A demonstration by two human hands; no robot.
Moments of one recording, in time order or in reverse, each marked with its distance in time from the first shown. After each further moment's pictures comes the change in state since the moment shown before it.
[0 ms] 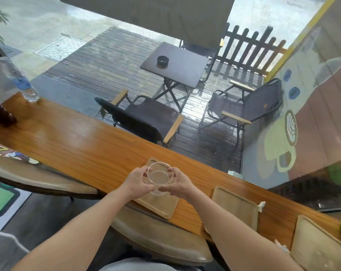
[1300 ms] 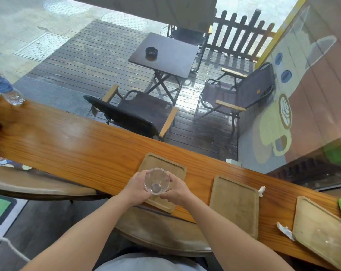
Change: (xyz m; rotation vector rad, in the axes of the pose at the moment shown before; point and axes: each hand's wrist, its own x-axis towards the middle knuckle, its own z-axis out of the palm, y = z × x) left_hand -0.010 -0.010 0.019 0.086 -0.078 -0.021; right_hand -0.006 0.029 0.034 0.069 0.014 0.075
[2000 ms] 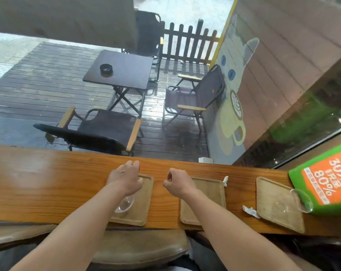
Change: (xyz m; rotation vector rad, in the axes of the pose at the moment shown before) left_hand 0.038 0.131 -0.002 0.542 0.090 0.246; right_hand -0.031 0.035 -0.112 -0.407 0.410 -0.007
